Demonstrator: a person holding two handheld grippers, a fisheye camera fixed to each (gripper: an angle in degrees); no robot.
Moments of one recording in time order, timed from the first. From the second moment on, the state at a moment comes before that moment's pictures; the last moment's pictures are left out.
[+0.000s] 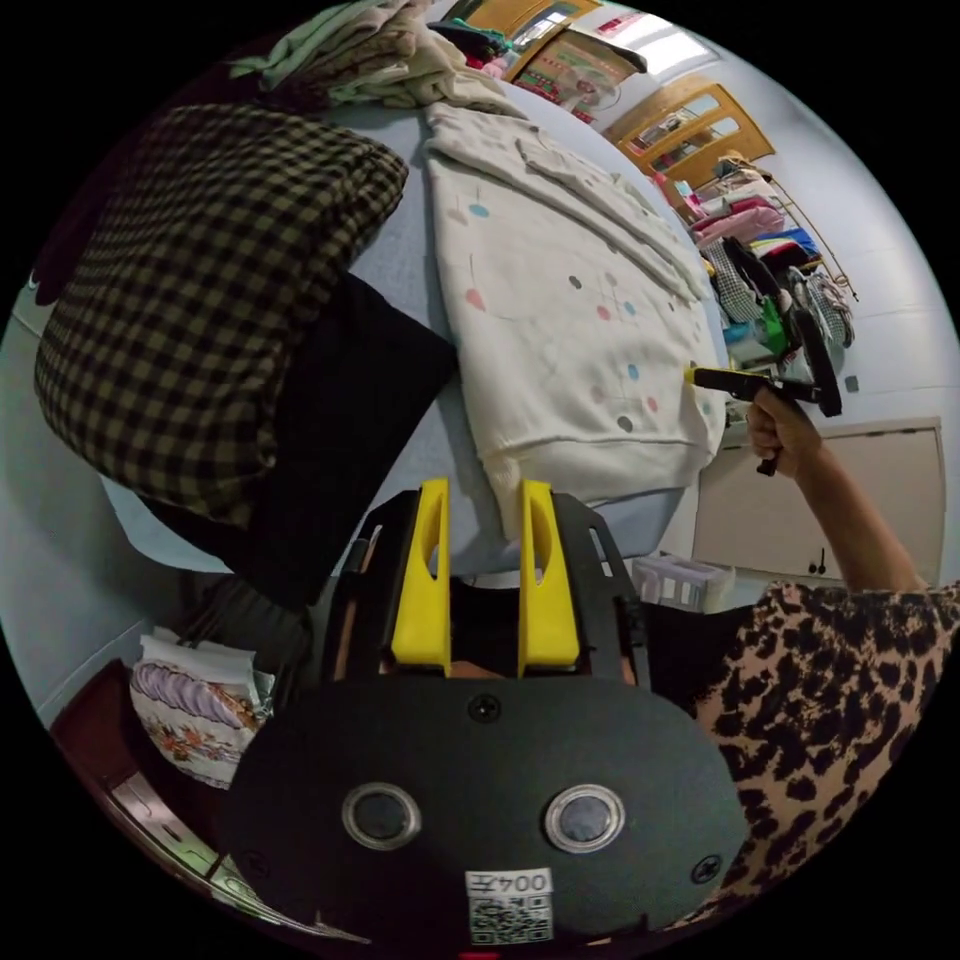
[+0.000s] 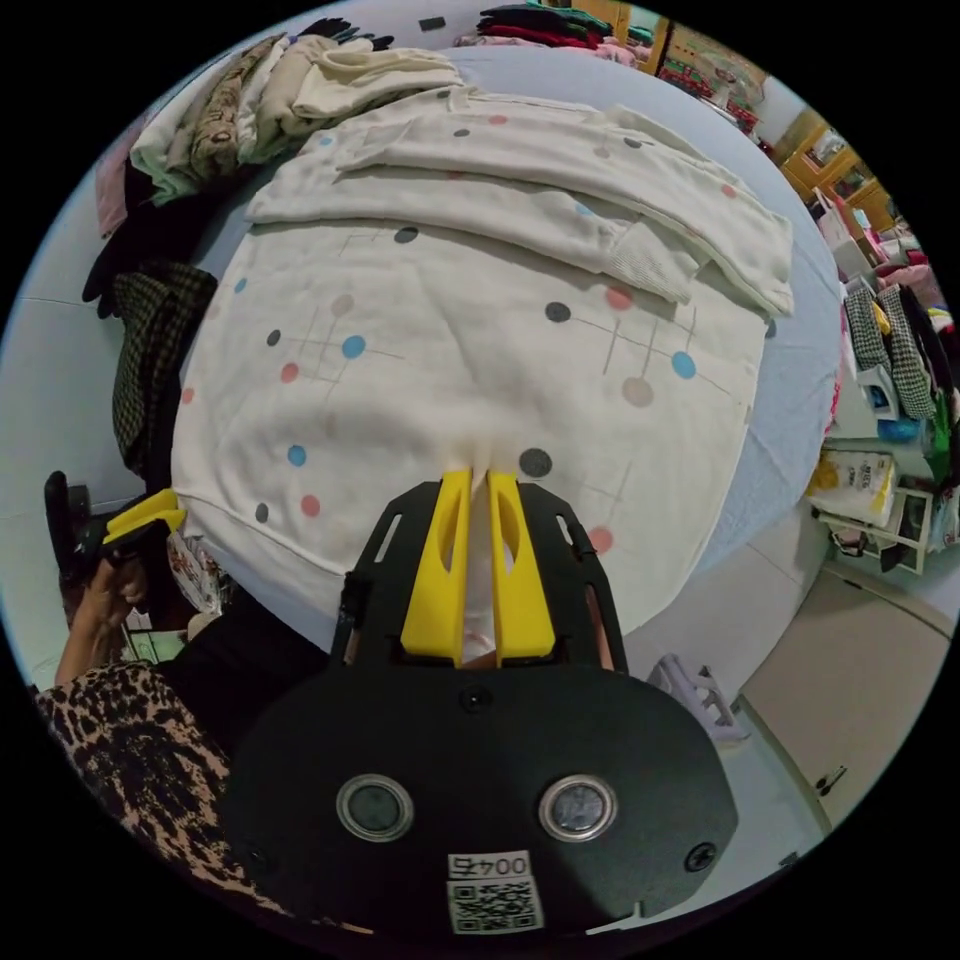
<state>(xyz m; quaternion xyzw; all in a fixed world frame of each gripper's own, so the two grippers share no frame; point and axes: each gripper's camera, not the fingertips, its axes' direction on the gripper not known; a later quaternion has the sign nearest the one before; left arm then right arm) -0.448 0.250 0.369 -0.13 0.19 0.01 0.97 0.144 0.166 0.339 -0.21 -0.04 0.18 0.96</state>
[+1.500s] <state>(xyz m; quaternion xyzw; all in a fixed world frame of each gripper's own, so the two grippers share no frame) -0.468 0.304 0.321 -0.20 0.20 -0.03 0.96 0.243 0.560 0.200 -0.03 -0.34 0.28 0.90</state>
